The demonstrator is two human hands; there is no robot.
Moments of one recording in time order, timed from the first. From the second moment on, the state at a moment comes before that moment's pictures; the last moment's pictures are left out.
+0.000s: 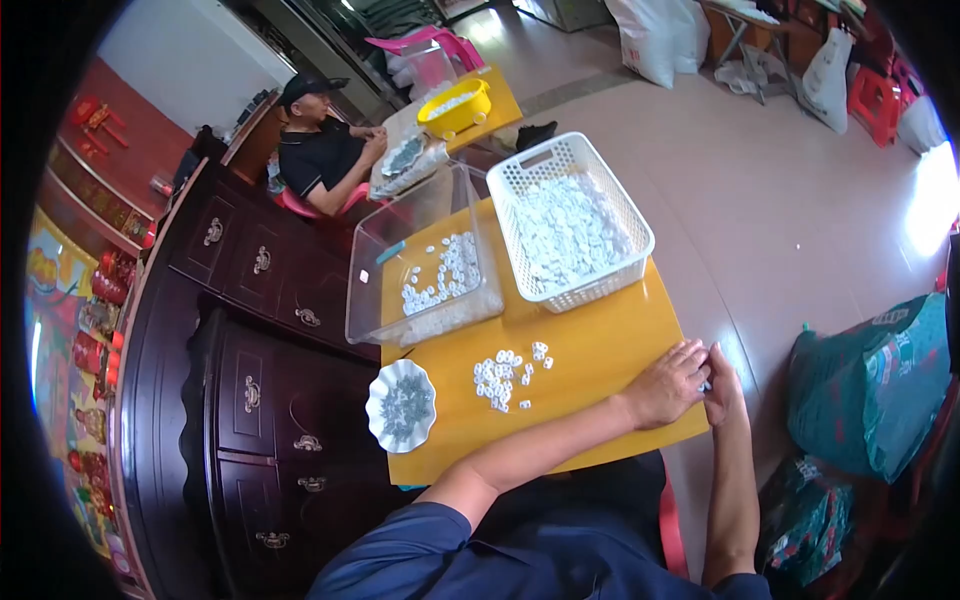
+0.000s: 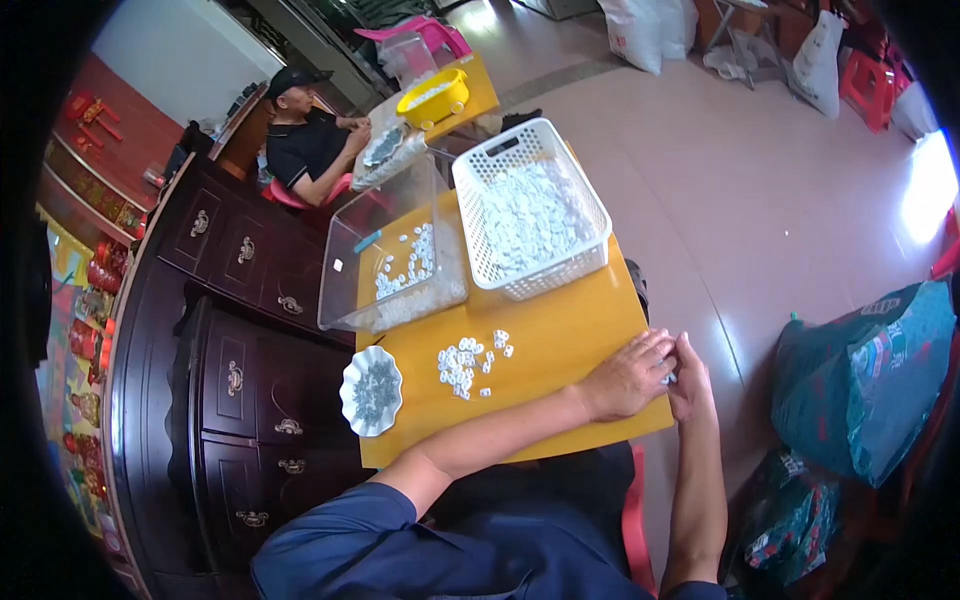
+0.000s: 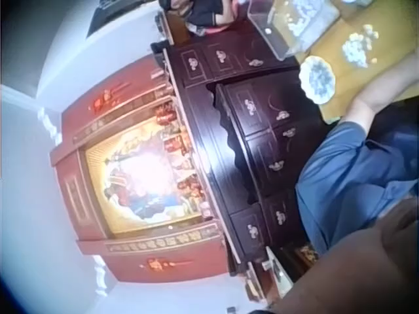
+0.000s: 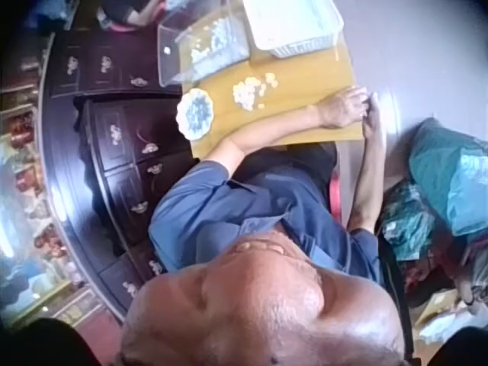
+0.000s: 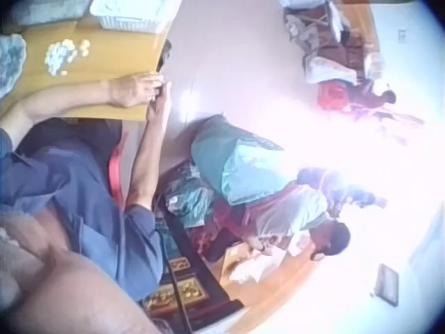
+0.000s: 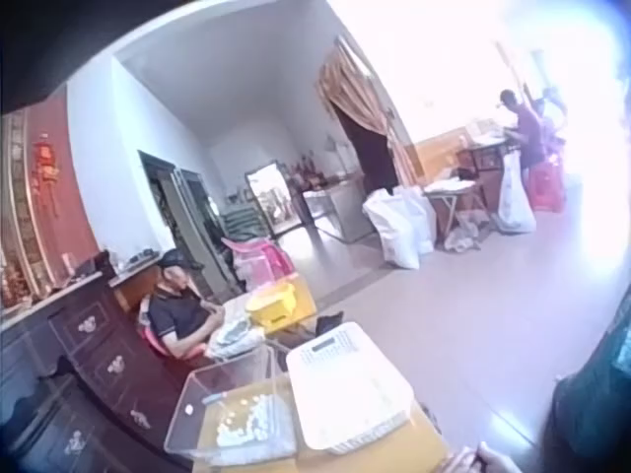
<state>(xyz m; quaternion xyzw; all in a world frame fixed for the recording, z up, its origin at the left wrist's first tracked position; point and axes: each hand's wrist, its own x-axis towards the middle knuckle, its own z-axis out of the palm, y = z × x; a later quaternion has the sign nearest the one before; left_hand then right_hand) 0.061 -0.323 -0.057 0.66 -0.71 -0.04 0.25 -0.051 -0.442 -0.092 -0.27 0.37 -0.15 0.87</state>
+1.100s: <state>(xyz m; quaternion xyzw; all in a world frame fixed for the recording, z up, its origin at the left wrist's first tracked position) 0.088 -0.402 -0.029 0.64 -0.72 -0.14 0.24 -0.041 -0.447 -0.152 -0.04 0.19 -0.07 0.98</state>
